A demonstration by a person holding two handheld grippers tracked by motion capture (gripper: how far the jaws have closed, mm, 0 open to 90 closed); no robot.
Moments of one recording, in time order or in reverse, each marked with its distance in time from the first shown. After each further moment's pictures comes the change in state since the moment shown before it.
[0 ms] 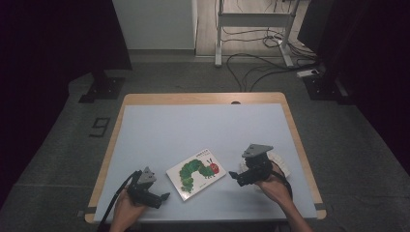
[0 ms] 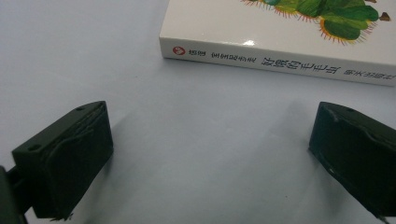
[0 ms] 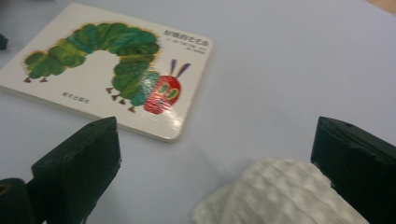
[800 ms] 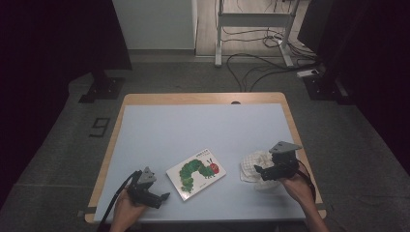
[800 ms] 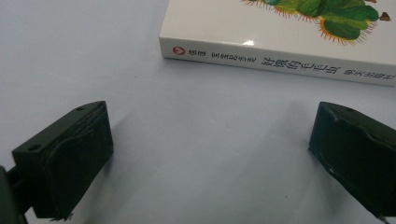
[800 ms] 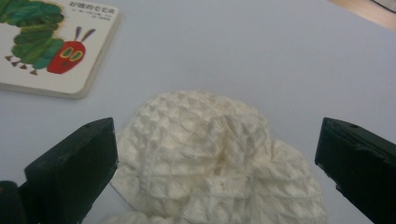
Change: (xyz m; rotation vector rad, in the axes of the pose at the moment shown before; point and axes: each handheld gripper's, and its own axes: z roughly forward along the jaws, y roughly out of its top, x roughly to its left) left arm 0.000 0.000 0.000 0.000 0.000 0.000; right arm -0.047 -0.039 -0.039 0.017 -0.179 0.097
